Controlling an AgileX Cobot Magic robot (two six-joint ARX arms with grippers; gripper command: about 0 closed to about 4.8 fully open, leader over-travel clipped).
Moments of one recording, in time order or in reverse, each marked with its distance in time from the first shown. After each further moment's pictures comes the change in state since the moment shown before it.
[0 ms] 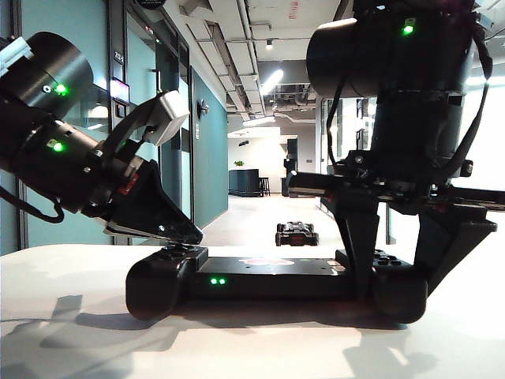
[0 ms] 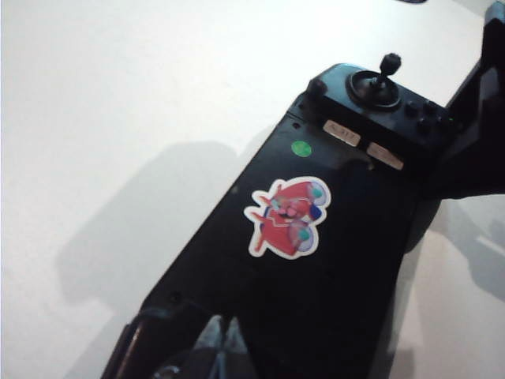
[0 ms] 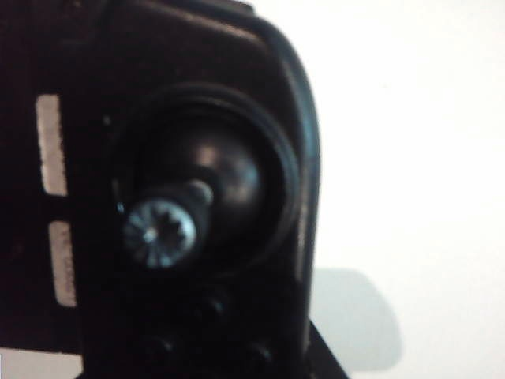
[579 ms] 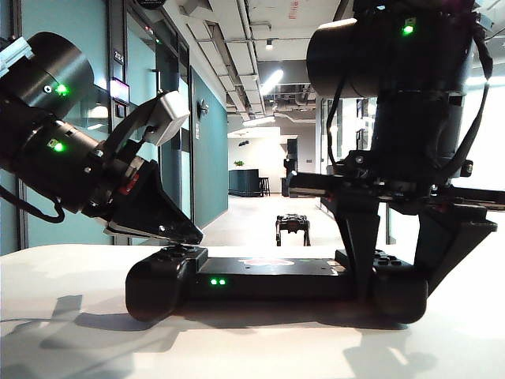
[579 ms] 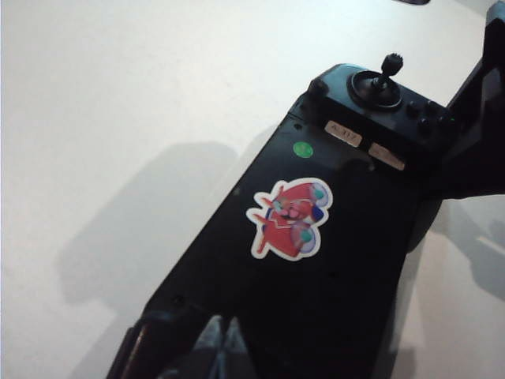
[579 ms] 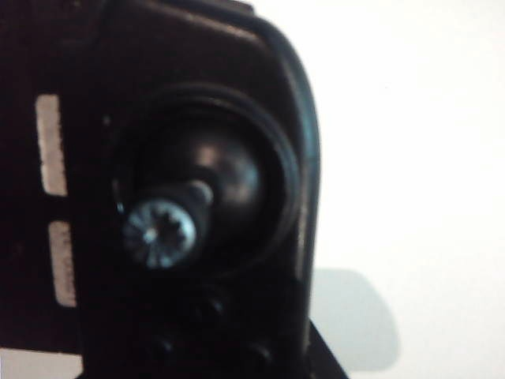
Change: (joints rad) left arm 0.000 0.000 0.001 0.000 -0.003 0.000; right arm 0.000 0.000 0.000 0.000 0.000 -0.007
